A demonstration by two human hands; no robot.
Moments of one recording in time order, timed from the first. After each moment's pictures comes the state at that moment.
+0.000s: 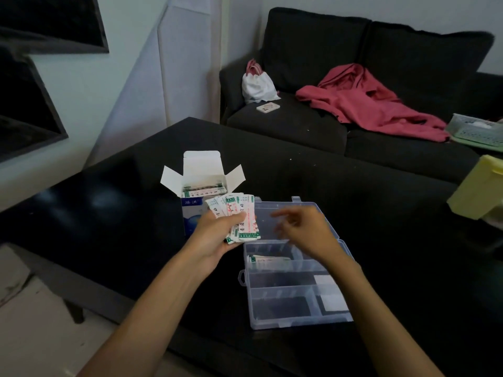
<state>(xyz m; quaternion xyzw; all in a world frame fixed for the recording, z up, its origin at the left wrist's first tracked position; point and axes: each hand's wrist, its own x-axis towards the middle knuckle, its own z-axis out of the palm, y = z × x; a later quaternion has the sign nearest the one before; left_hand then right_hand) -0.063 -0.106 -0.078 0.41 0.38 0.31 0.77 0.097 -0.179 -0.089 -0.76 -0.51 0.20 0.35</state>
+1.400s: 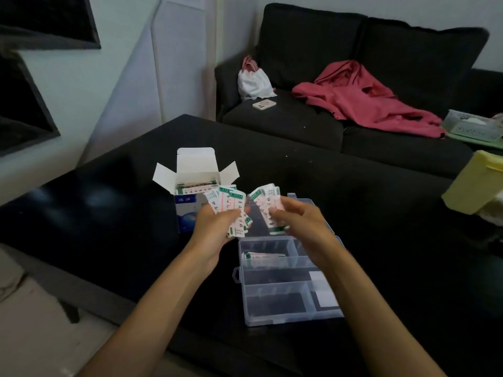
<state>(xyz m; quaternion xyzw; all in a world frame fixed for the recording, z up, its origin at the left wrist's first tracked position) -0.056 -0.117 -0.076 0.46 0.37 0.36 0.72 0.086 -0.184 -0.072 -0.69 -0.33 0.37 0.53</state>
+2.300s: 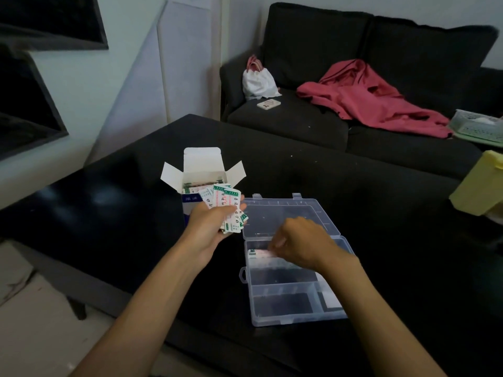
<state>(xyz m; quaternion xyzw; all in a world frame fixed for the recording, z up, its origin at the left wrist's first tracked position) -0.068 -0.104 -0.074 0.42 0.37 0.36 0.74 0.095 -0.182 -0.098 -0.76 -0.63 0.11 0.08</state>
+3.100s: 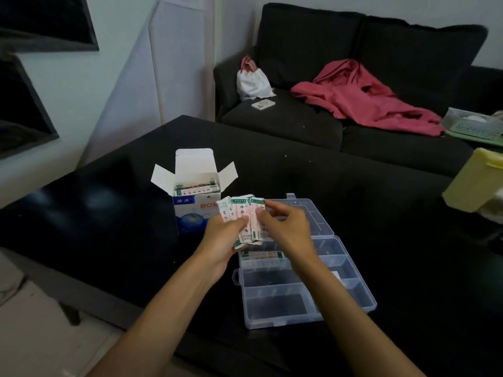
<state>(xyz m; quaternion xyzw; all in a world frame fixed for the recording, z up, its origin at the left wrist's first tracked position) -0.045 -0.124 -0.082 0.45 0.39 0.30 0.74 0.059 -0.176 -0.083 -0.74 -0.33 0.27 0.53</state>
